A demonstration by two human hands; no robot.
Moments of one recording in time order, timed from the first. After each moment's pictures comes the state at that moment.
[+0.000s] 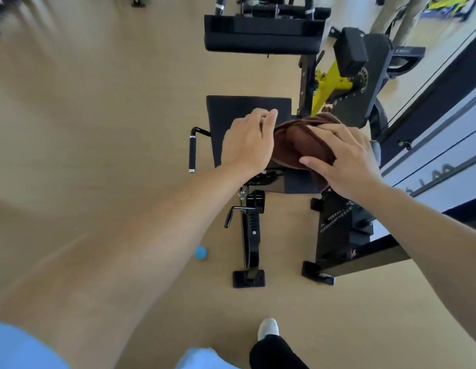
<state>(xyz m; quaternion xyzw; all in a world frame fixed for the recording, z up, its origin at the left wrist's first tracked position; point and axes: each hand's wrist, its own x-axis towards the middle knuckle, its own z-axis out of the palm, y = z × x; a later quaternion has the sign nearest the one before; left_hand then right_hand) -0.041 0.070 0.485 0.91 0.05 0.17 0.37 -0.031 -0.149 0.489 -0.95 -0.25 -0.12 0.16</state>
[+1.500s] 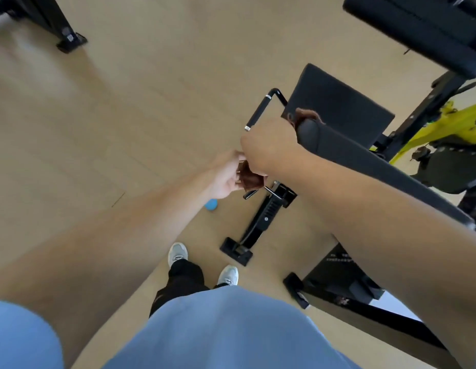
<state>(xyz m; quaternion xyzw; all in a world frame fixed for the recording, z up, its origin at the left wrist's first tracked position) -0.122 0.120 0.370 0.41 0.42 -0.02 0.81 -0.053 0.067 0.479 -0.77 -0.58 0.05 -0.26</state>
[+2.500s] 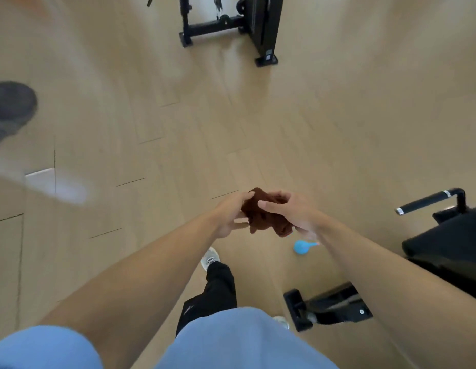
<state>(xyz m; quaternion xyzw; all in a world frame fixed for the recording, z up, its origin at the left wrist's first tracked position) -0.421 0.239 0.318 0.30 0.60 0.16 0.73 -0.243 0.212 0.361 -0.60 -0.34 0.68 0.24</state>
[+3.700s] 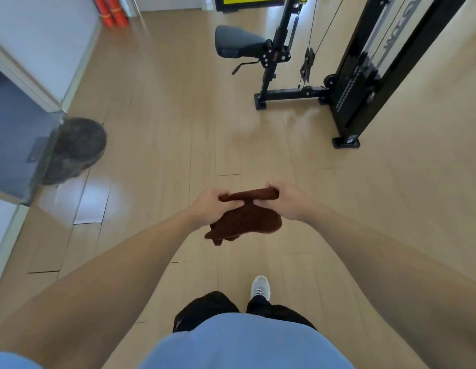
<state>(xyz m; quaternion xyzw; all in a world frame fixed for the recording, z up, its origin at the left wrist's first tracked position) -0.744 0.809 0.374 0.47 0.69 0.20 0.51 -0.529 0.868 0.372 -0.52 -0.71 0.46 0.06</state>
